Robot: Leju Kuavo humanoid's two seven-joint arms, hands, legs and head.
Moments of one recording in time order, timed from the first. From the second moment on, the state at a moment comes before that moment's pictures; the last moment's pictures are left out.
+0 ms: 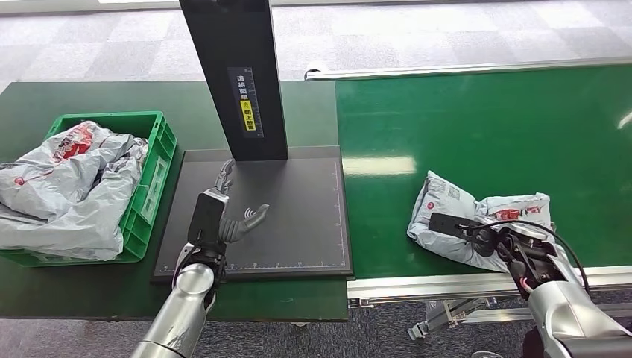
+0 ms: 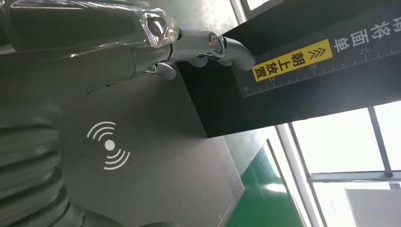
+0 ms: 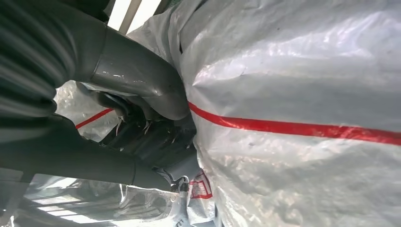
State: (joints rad) left arm -0.39 -0.21 -0.15 -1.03 -0.27 0.11 -0.41; right arm -0.76 -0.32 0.34 -0.42 0.99 0.35 0.06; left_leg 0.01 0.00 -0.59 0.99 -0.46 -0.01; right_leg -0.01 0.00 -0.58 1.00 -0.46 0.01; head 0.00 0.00
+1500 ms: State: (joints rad) left arm -0.29 -0.22 -0.07 -1.21 -0.17 0.24 -0.53; right arm -0.77 -0.11 0.32 -0.68 1.07 0.07 0.04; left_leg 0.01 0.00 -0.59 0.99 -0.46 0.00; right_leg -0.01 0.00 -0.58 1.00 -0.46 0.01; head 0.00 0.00
